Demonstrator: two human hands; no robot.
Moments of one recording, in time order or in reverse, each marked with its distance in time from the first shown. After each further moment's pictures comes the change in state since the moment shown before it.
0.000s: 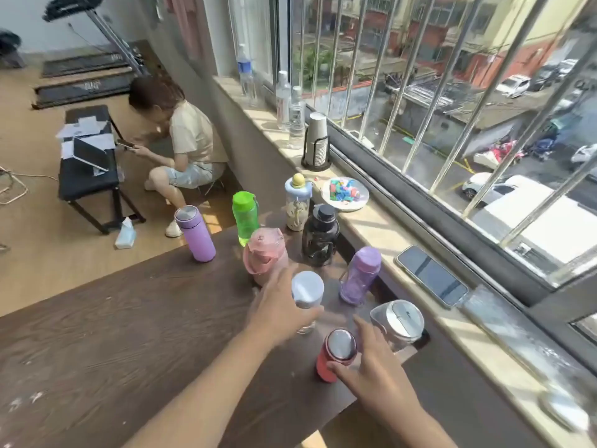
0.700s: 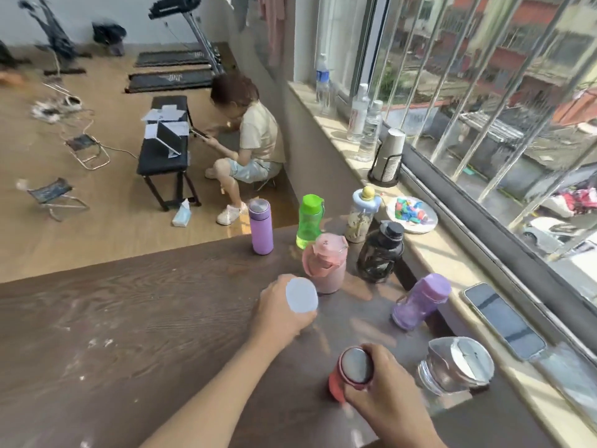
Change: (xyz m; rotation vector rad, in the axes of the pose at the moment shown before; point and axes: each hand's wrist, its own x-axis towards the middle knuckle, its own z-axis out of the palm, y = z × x) left_hand -0.016 -0.073 -0.033 -0.186 0.285 -0.215; right_hand 0.006 -0.055 0.028 -0.042 -0.068 -0.058
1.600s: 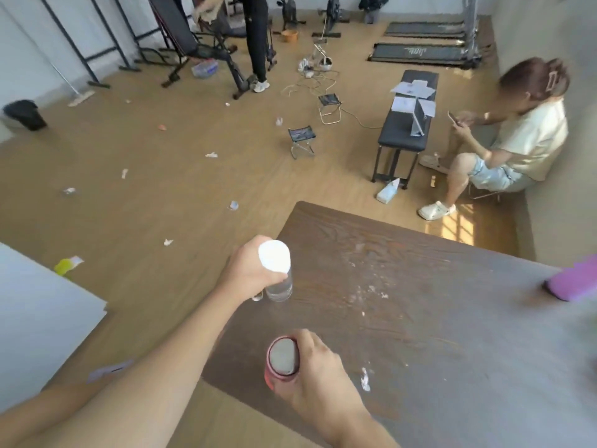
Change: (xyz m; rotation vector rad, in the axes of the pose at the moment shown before) left_hand -0.171 -0.384 -0.477 0.057 0.446 -0.498; right_hand -0.192 -0.420 0.334 -0.017 -0.686 -0.760
